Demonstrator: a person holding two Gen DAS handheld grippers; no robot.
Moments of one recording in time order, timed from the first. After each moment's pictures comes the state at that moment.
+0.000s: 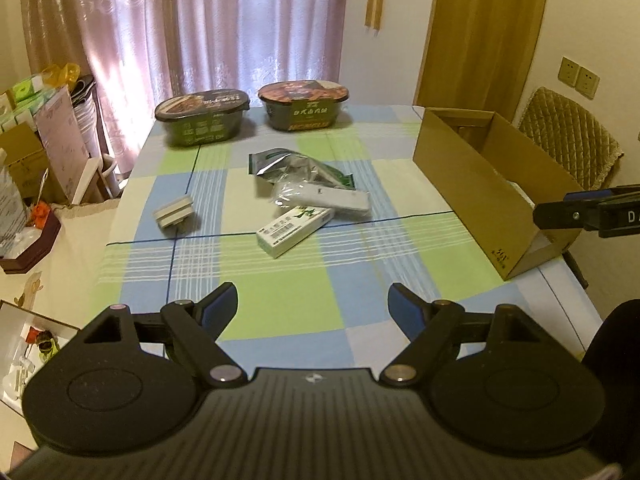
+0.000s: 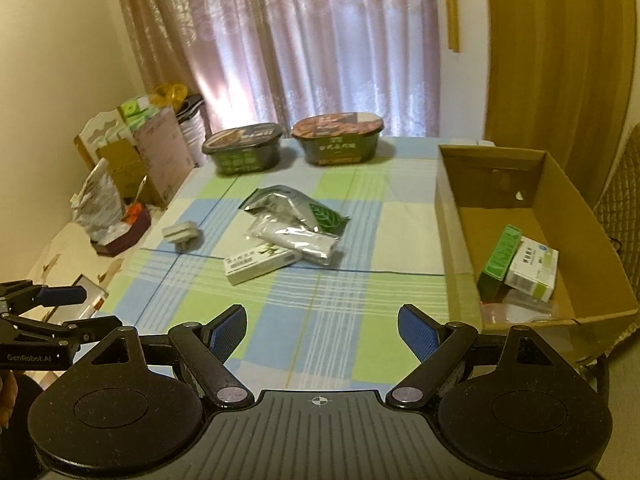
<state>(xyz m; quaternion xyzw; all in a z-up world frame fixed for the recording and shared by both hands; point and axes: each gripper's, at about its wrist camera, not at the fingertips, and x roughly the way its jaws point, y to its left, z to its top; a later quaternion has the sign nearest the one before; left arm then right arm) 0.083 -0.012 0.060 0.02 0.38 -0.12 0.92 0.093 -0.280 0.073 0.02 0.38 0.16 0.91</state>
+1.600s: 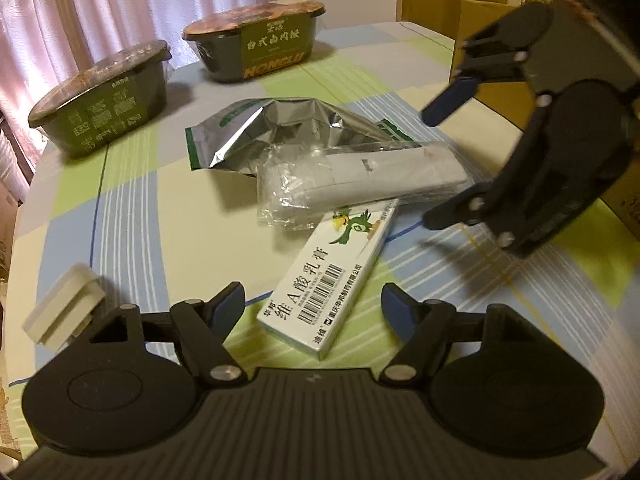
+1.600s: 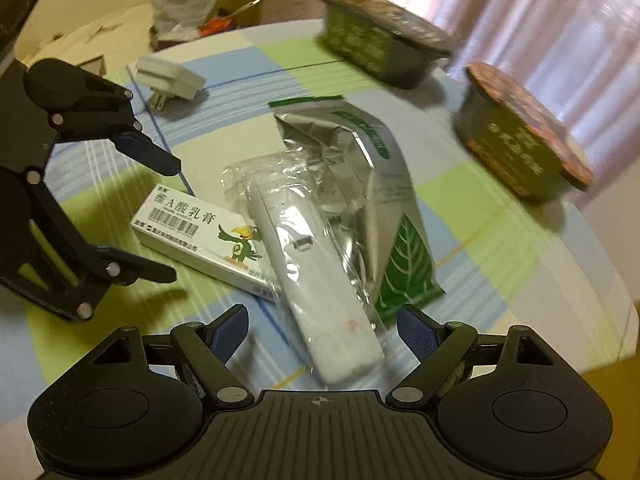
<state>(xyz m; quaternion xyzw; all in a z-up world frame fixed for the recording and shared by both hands) 0.309 -0.026 -0.103 0.13 0.41 -0.21 0.88 0.338 -0.159 -0.103 -0.31 0.41 0.35 0.78</state>
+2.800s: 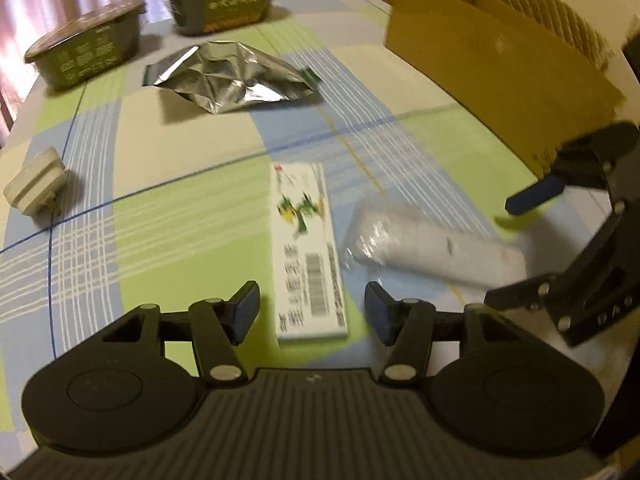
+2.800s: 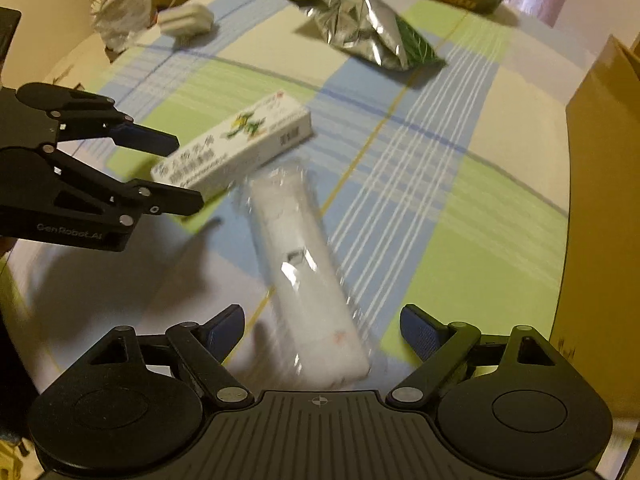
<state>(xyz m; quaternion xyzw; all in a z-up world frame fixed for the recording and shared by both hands) 0.213 -0.043 -0.087 0.07 0.47 -0.23 0.85 0.193 -0.221 -0.098 -0.15 0.55 0.26 0.78</state>
